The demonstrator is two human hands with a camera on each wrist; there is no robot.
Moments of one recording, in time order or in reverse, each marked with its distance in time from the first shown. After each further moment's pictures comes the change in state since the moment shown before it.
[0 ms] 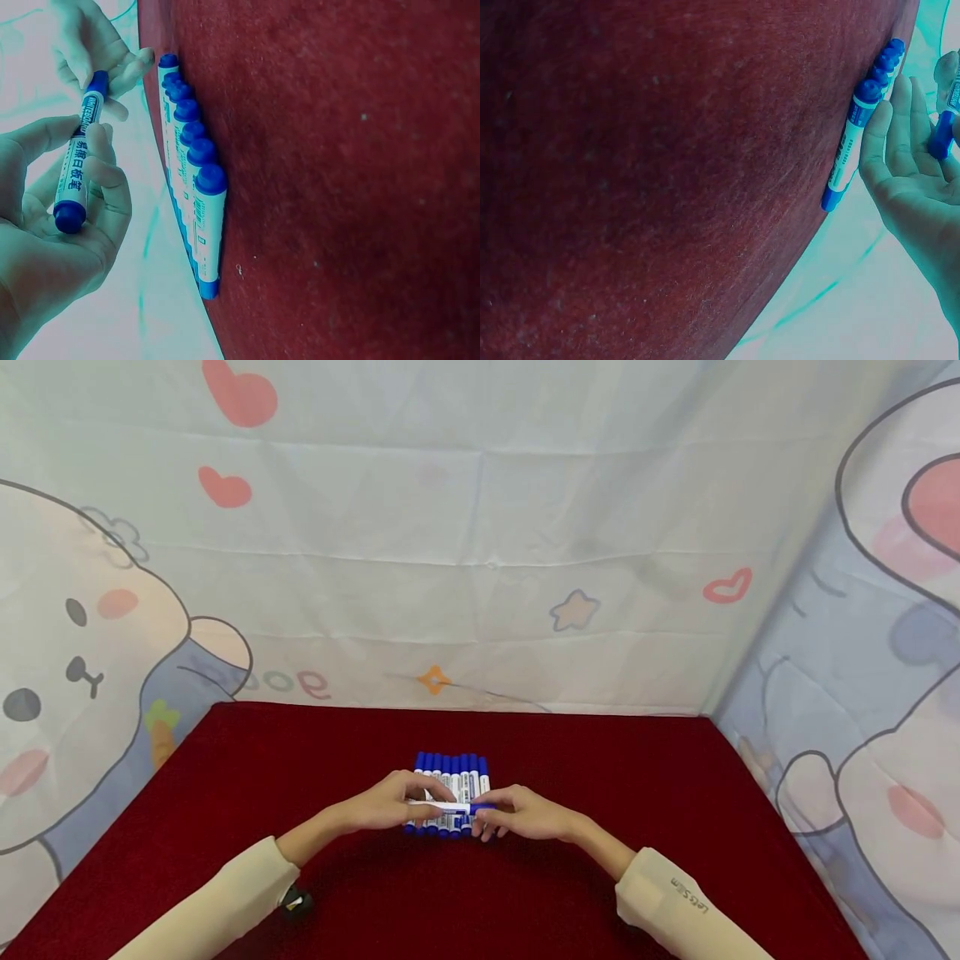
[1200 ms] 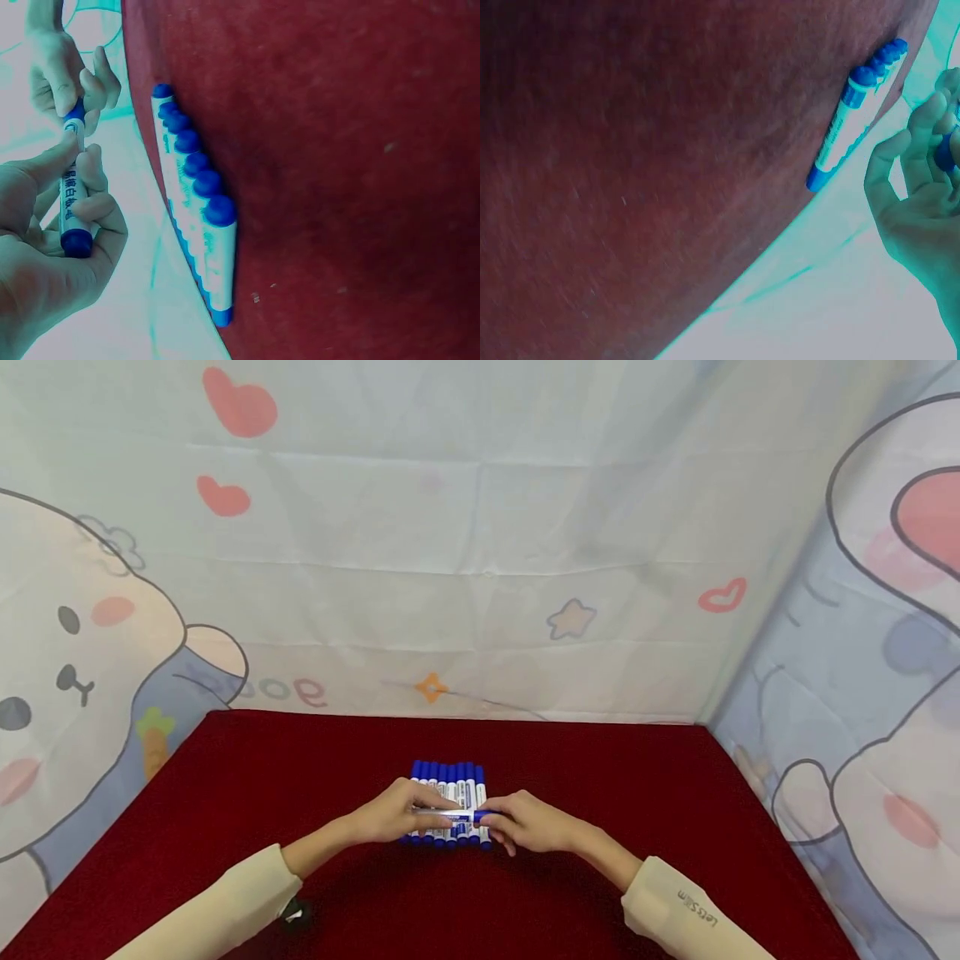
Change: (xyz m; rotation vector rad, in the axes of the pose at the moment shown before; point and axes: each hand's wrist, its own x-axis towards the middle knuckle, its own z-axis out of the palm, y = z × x) left_hand 0.009 0.008 0.007 0.127 0.047 0.115; right_hand -0.005 -0.008 -0.008 -0.280 0.008 -0.184
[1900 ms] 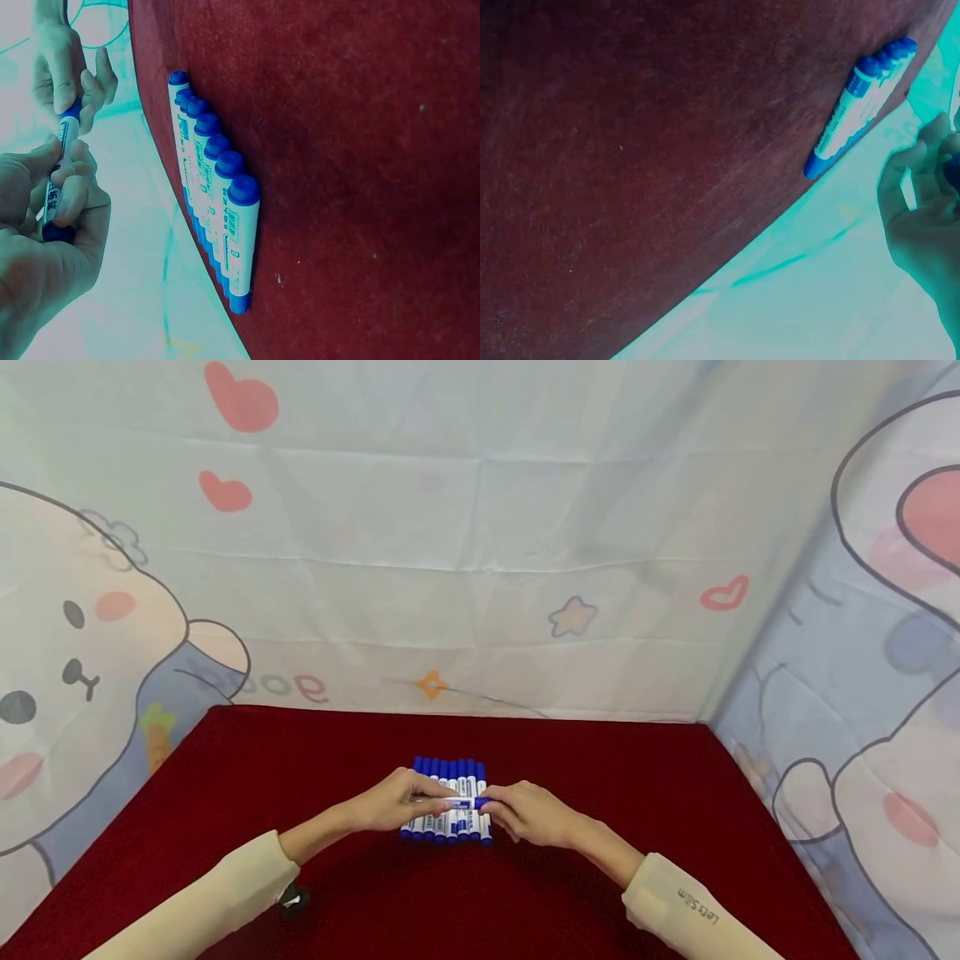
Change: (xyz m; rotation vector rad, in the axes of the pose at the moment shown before) left_hand 0.001 0.006 -0.014 0.006 -0.004 0.056; right_hand 0.004 -0.005 -0.007 -0.148 0.104 -0.056
